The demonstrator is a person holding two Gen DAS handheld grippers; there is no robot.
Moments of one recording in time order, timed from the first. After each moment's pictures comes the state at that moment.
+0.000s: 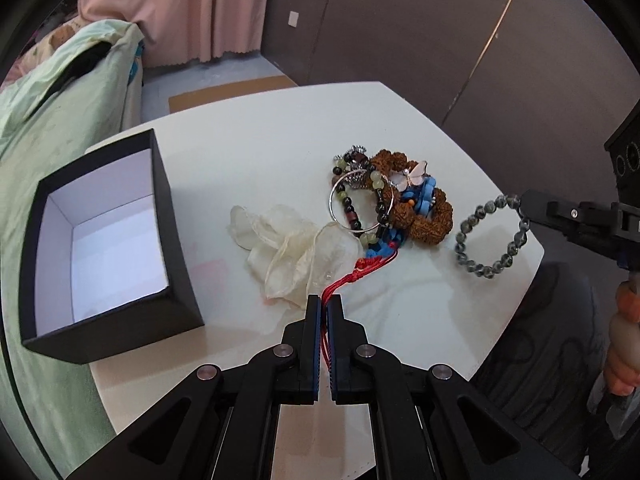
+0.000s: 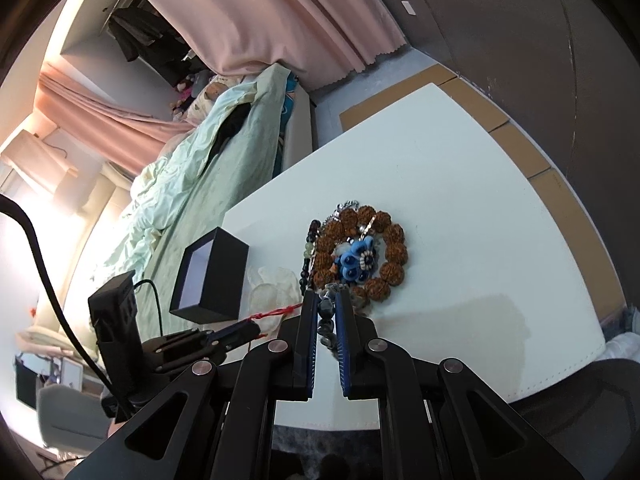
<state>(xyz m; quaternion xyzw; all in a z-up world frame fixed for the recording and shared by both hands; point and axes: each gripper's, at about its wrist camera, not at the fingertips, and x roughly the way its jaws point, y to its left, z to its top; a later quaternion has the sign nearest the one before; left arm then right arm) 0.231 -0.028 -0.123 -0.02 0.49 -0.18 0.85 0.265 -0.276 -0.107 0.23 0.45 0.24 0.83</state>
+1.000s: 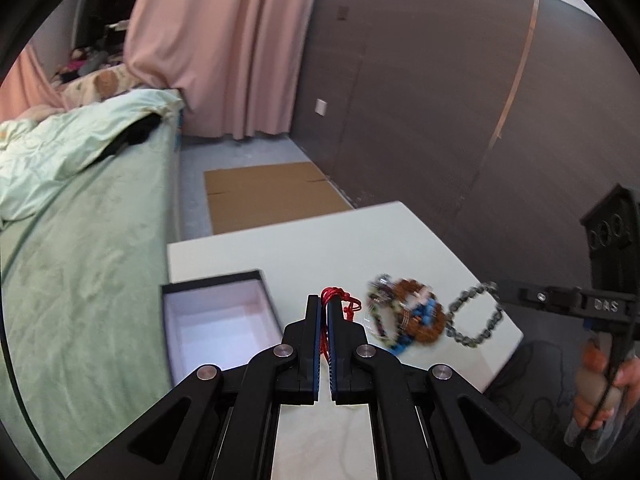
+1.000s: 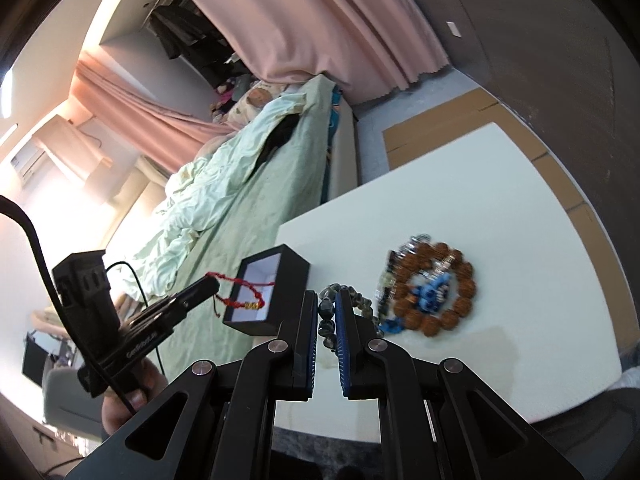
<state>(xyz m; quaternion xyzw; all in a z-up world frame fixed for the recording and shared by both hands) 0.225 0.034 -0.021 -0.06 0.36 -0.14 0.92 0.265 -0.233 -0.059 0.22 0.41 0.30 0.83</state>
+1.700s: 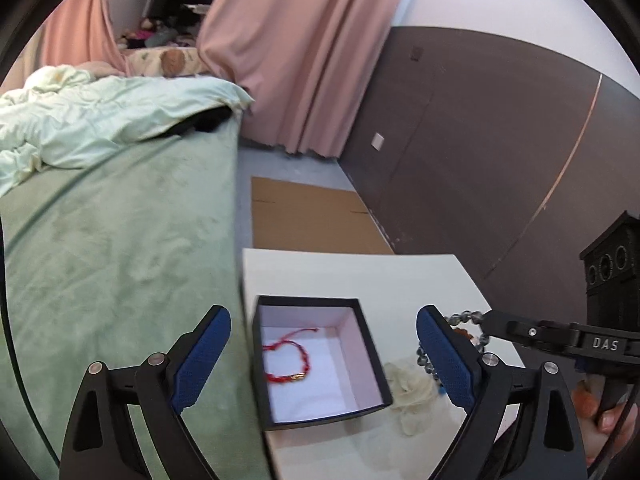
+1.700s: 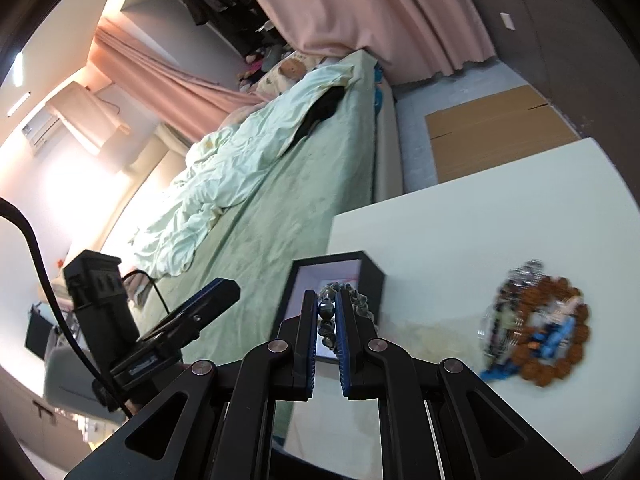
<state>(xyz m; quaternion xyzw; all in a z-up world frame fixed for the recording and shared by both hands) 0.225 0.123 -0.029 -0.15 0.33 -0.06 0.93 0.299 -0.122 -0.052 0.19 0.43 0.36 0.81</state>
